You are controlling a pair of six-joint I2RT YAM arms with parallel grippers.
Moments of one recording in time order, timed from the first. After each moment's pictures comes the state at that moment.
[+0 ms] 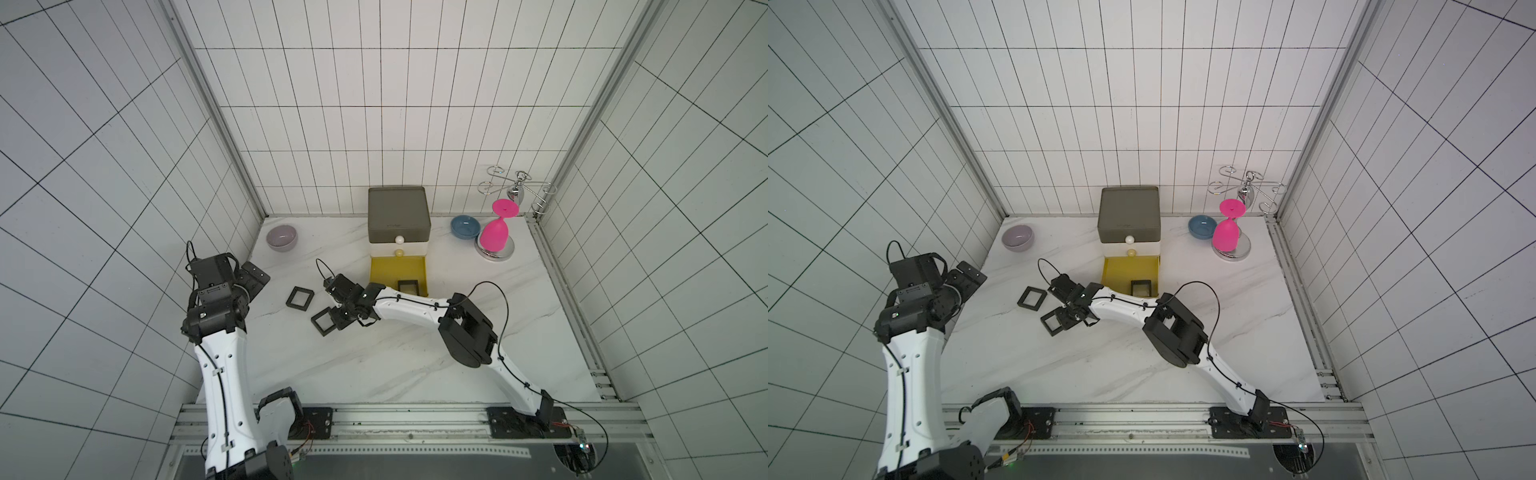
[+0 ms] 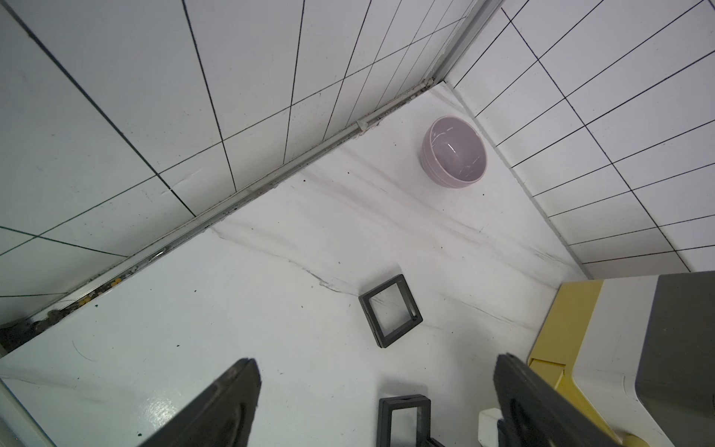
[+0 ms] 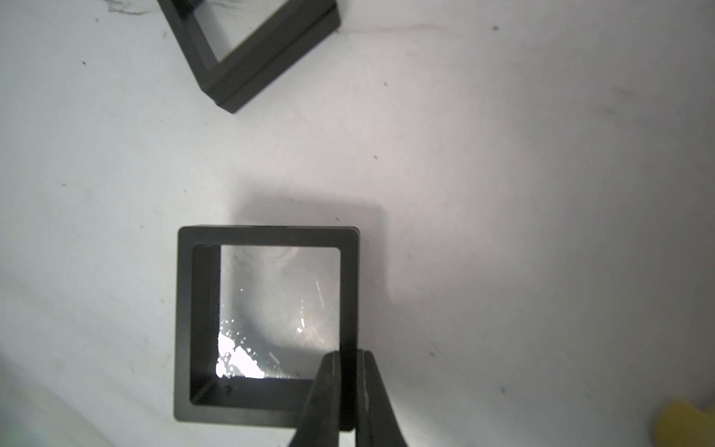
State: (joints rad) left arm 0.42 0.95 1.13 -0.92 0.01 -0.57; right arm 1.17 2.31 1.83 -0.54 -0.02 0.34
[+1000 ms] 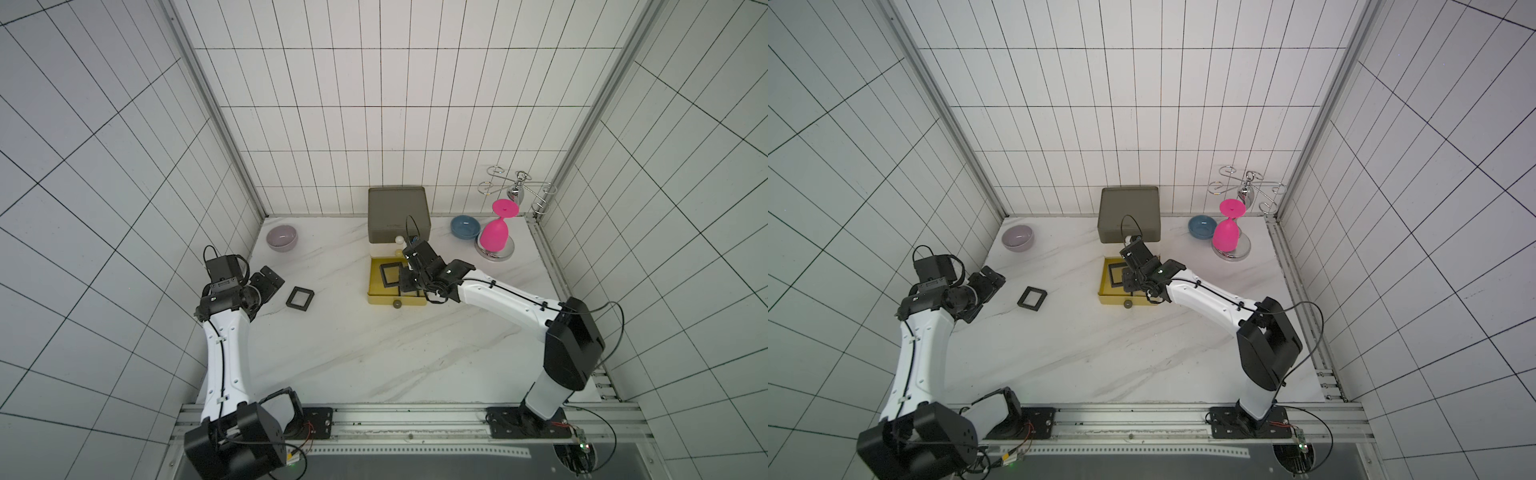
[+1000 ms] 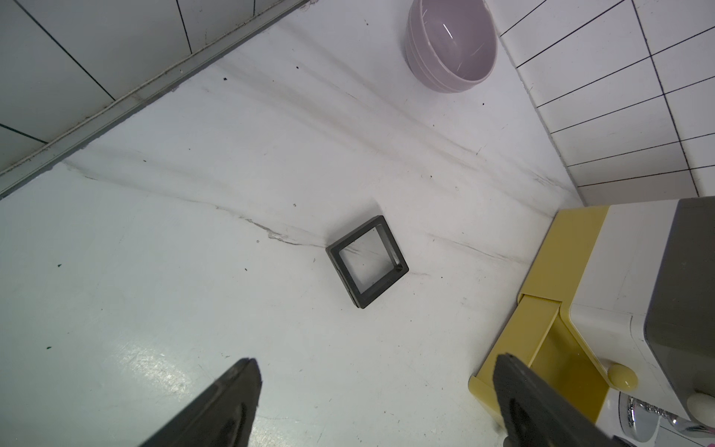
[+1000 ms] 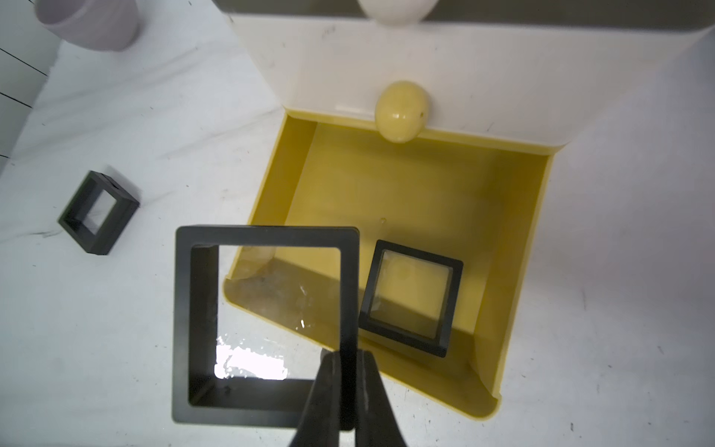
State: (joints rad) left arm 0.43 1.10 0.99 -0.82 0.24 -0.54; right arm 0.90 1.78 1.37 -0.50 0.16 0.49
